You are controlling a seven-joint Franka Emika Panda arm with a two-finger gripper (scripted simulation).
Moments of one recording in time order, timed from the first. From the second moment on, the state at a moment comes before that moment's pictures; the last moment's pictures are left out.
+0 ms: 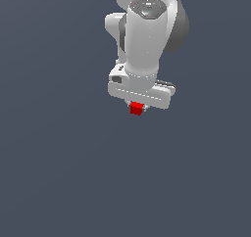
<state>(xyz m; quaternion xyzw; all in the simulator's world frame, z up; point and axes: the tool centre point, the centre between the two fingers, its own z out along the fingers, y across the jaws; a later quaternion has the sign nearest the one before) 0.002 0.042 0.257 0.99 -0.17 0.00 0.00</state>
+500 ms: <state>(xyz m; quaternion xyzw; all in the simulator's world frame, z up) 0.014 0.035 0.361 0.99 -0.17 0.00 0.00</state>
